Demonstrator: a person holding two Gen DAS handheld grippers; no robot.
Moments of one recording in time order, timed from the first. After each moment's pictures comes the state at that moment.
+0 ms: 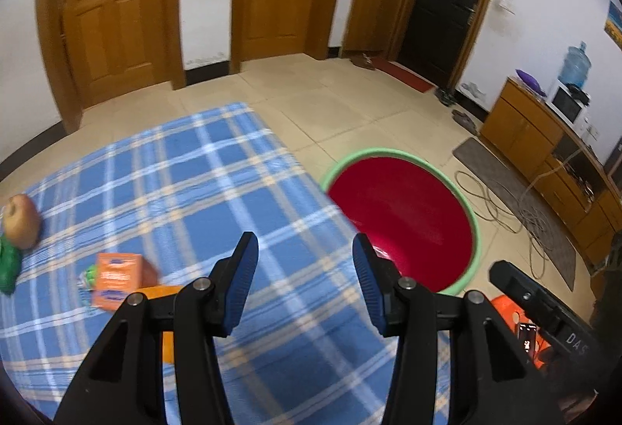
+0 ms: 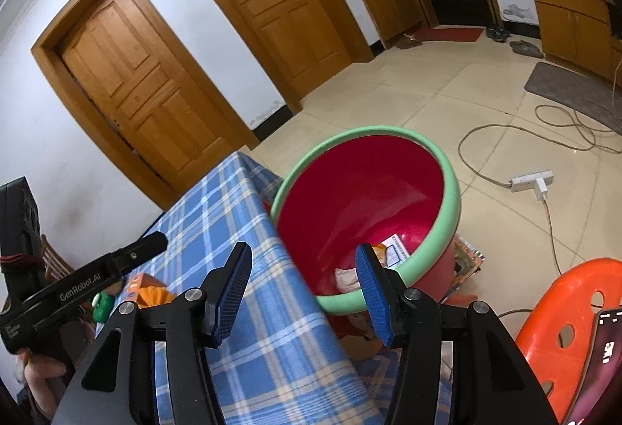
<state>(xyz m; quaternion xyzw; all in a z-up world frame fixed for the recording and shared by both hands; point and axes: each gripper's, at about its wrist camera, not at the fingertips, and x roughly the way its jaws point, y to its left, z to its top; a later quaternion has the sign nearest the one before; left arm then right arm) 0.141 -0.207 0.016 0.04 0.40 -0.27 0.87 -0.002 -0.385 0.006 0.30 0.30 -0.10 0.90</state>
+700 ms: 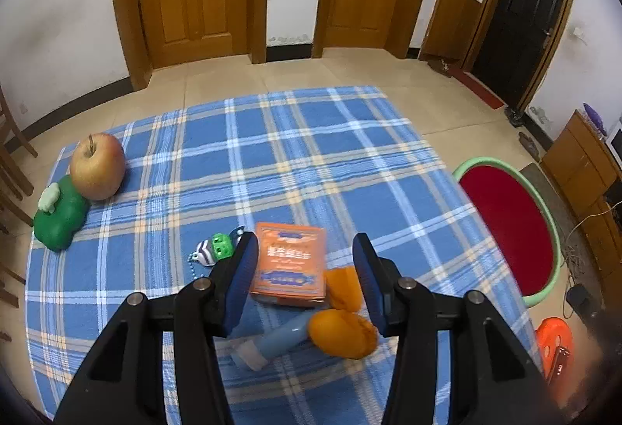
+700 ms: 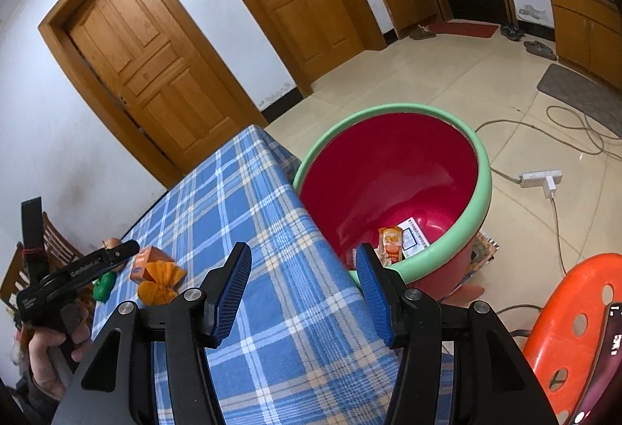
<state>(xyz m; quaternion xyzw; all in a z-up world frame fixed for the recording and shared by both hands) 0.185 -0.103 -0.016 0.01 0.43 -0.14 0.89 0.012 -0.355 -0.003 0.28 0.33 -0.09 0.90</state>
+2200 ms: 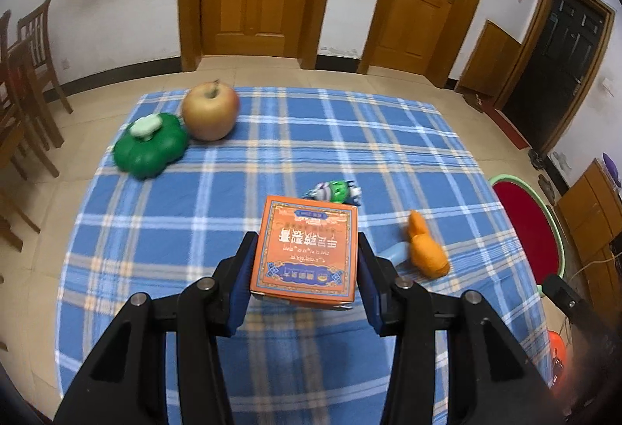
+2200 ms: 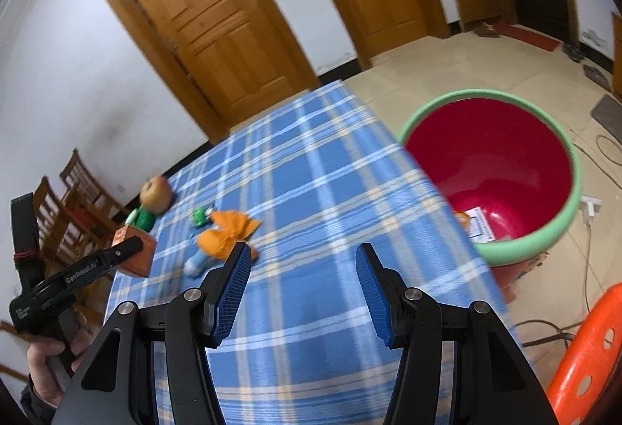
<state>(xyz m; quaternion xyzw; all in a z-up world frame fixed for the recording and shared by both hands) 0.125 -0.002 -0.010 -0.05 0.42 -0.07 0.90 0.046 -0.262 0.000 0.22 0.37 0.03 0.90</state>
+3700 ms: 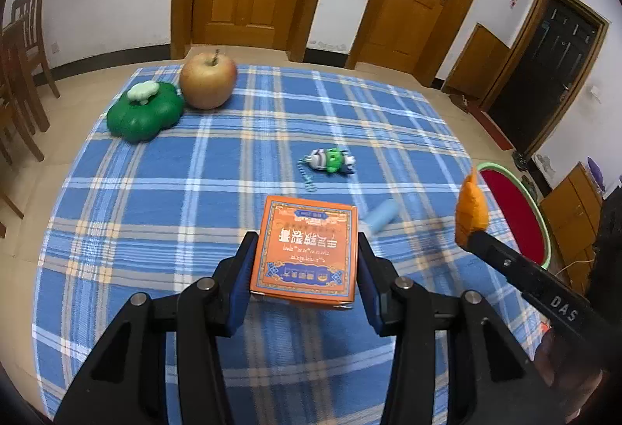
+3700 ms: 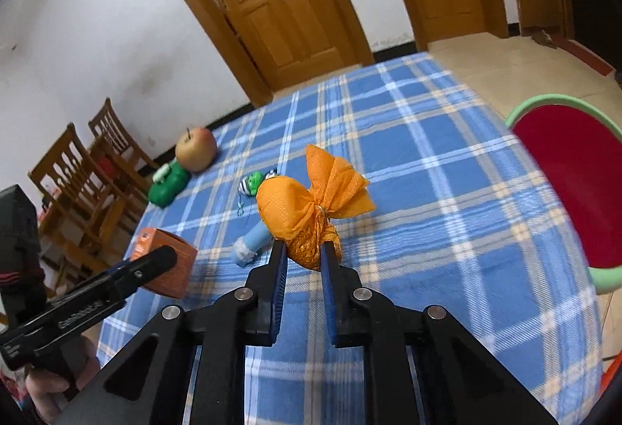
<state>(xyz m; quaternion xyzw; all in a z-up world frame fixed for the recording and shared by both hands) 0.104 0.004 -0.028 -0.08 0.42 -0.11 0.90 0.089 -0.199 -0.018 0.18 0.39 0.11 0.90</state>
